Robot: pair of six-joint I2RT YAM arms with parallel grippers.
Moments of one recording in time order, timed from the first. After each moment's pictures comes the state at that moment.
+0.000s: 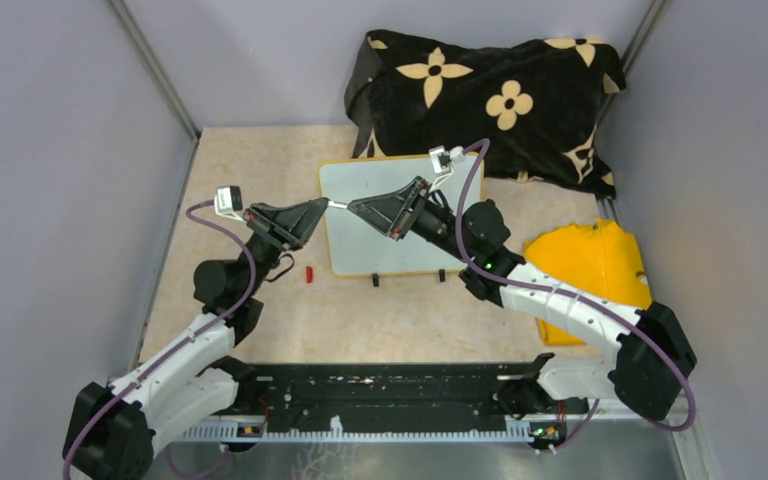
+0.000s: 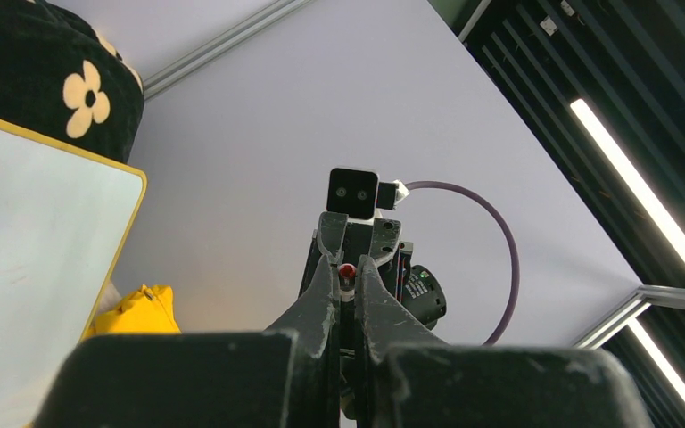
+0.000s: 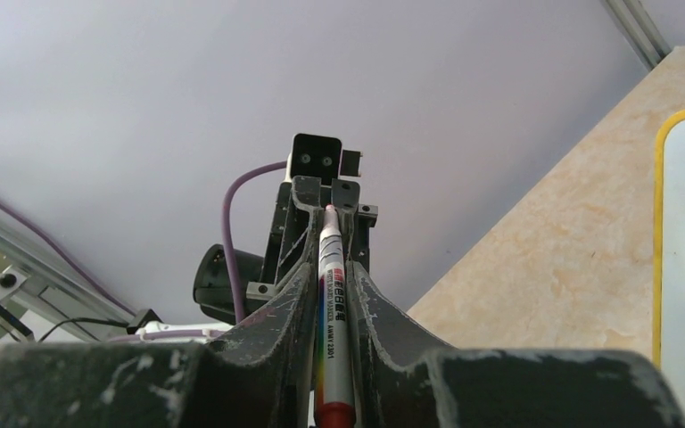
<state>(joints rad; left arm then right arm) -0.48 0.89 0.41 1.07 0.20 -1.37 0.82 1.22 0.85 0.71 -0.26 0.92</state>
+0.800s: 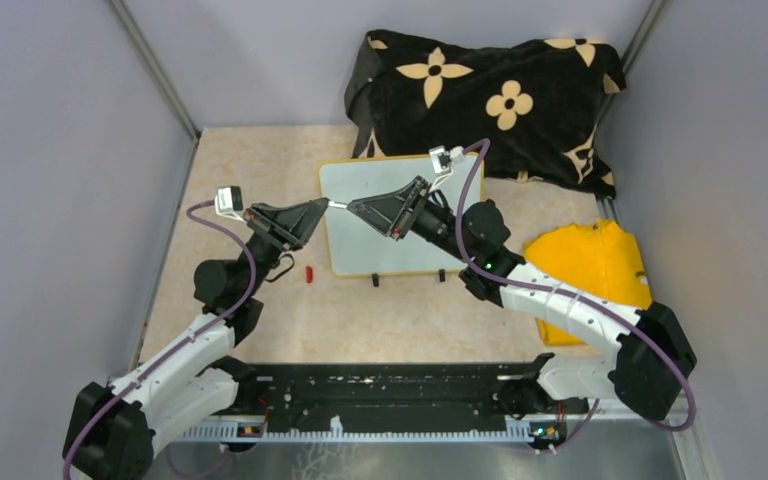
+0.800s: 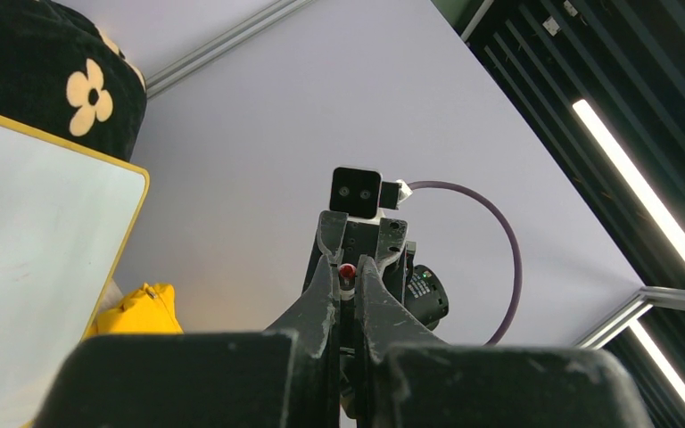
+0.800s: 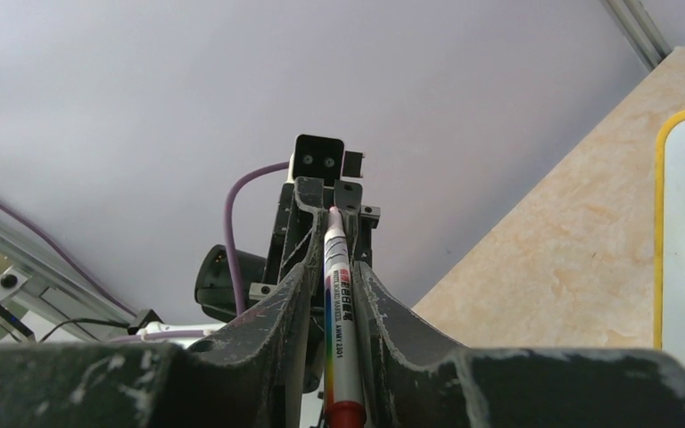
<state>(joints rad) -0.48 0.89 0.41 1.06 0.20 -1.37 0.82 1.22 0.85 0.71 -0.26 0.92</state>
